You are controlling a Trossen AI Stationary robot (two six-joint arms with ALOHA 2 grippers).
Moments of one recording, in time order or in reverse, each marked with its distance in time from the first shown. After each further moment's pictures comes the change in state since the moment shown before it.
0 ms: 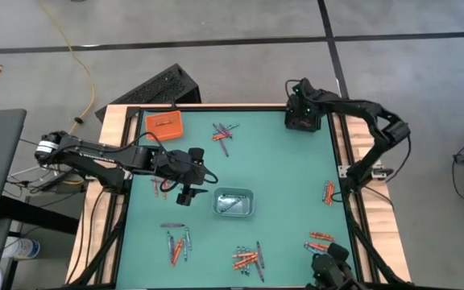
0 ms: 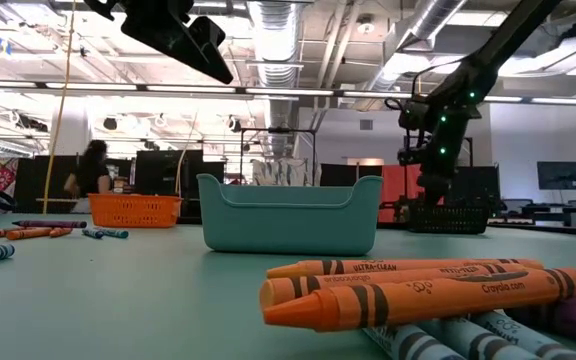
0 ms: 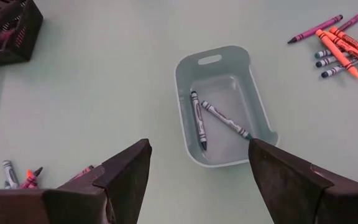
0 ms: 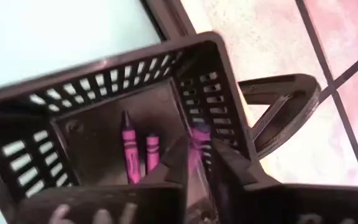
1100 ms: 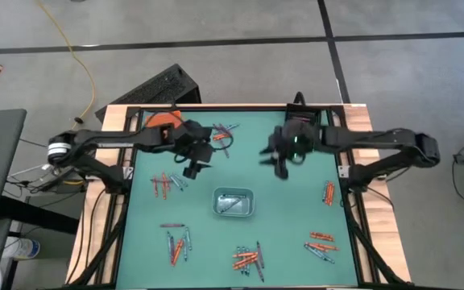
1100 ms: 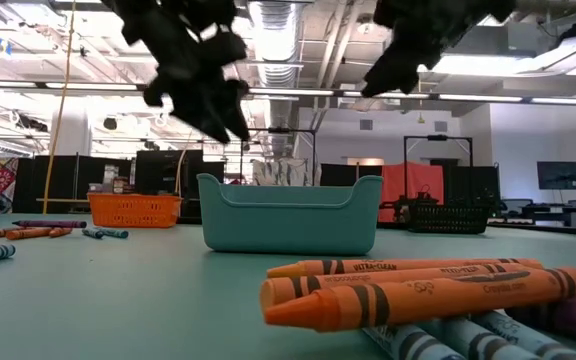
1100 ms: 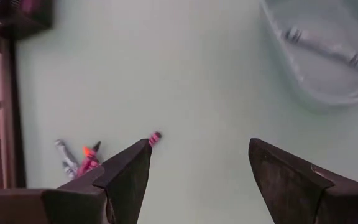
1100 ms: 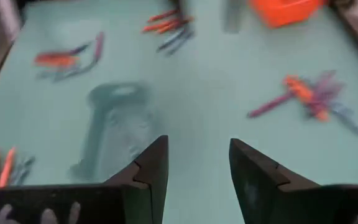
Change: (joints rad) left arm 0.367 0.170 0.012 0.023 0.159 0.434; right arm 0.828 -0.398 0.000 -0.005 -0.322 0.541
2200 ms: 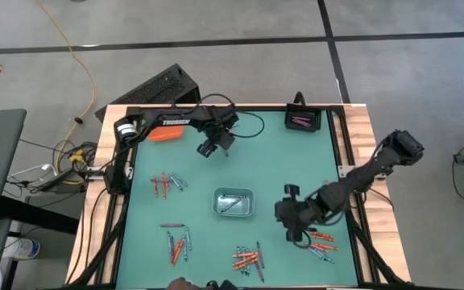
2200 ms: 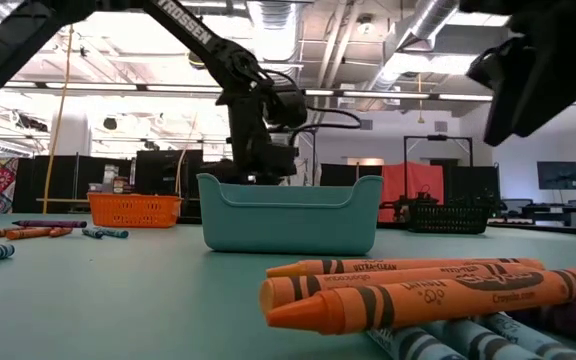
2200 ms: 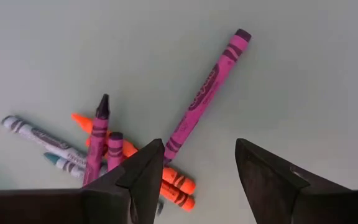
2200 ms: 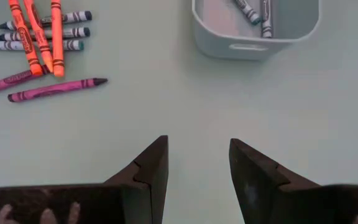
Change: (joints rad) left arm 0.190 0.658 0.559 -0.381 -0.115 0.460; right arm 0.706 0.220 -0.002 -0.224 0.436 0.512
